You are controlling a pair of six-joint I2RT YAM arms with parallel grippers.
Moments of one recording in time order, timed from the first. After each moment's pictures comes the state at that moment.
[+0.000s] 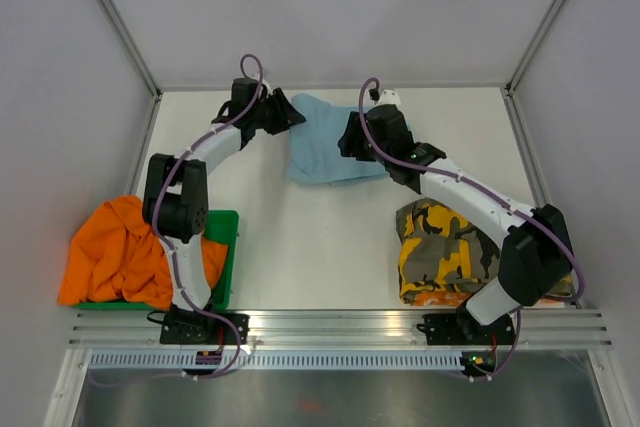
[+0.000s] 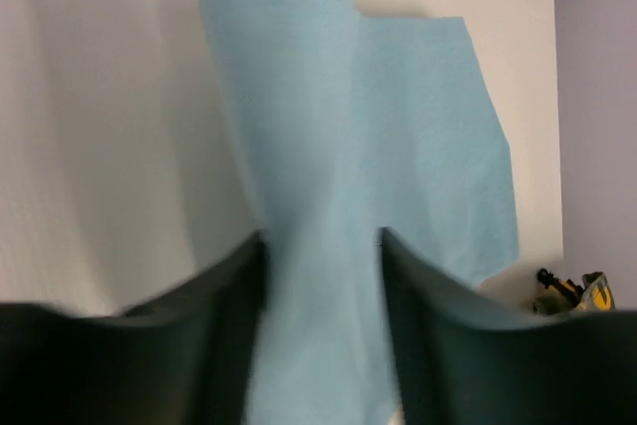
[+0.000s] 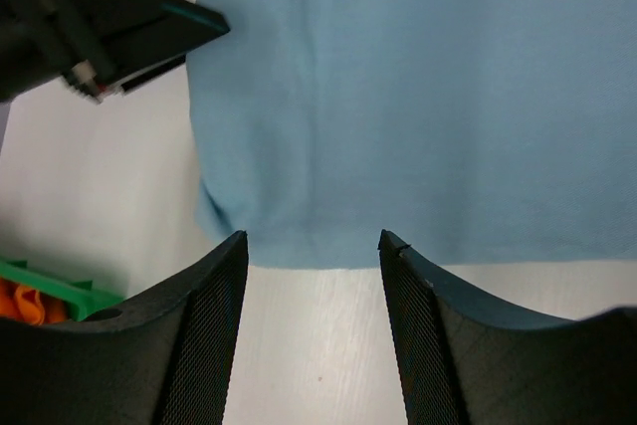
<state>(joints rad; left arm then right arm) -0.23 2.02 1.49 -0.02 0.39 -0.61 0.64 1.55 1.24 -0.20 0.19 0.58</state>
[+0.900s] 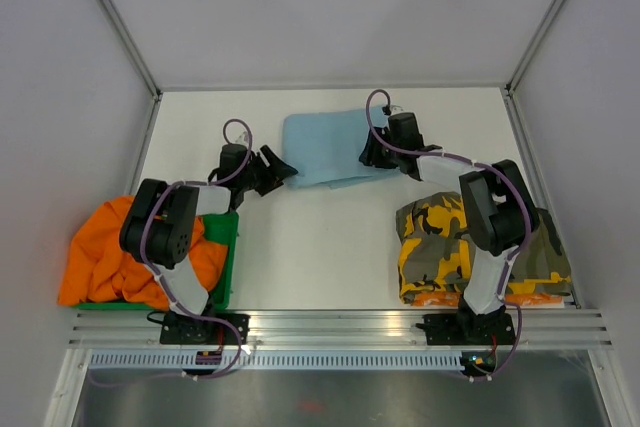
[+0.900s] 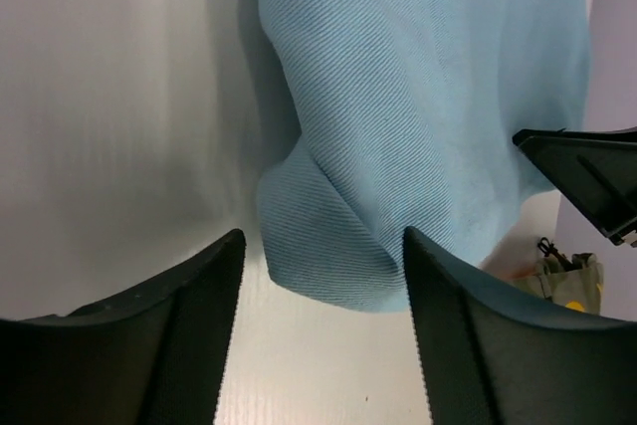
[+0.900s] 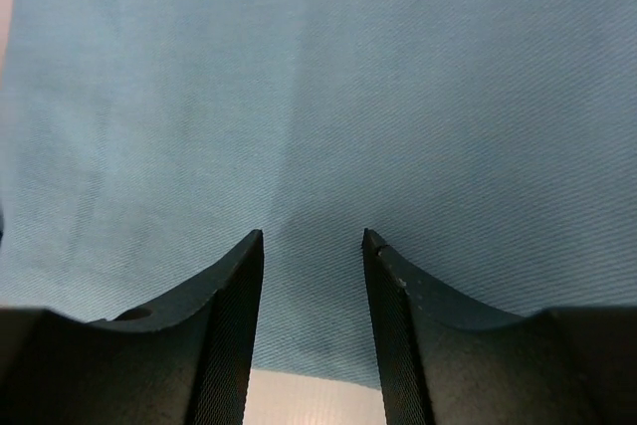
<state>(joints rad) -0.22 1.76 0.76 0.41 0.35 -0.80 0.35 1.90 1.16 0.05 -0.12 0.42</state>
